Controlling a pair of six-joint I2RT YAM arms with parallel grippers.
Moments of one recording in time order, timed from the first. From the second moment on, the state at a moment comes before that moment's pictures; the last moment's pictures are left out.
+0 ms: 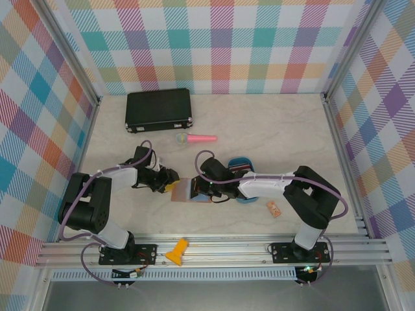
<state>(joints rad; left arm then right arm) -0.18 1.55 0.66 -0.28 0.62 -0.71 0.97 1.73 0.94 -0.05 -0.10 1.05</state>
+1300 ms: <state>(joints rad) -0.18 1.54 0.65 -0.28 0.62 -0.72 0.97 1.87 1.09 -0.23 -0.15 1.16</state>
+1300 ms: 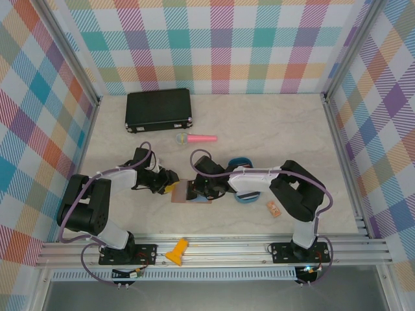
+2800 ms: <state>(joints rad) -0.18 1.54 0.65 -0.30 0.60 -0.70 1.01 1.92 1.21 -0.39 -0.08 1.24</state>
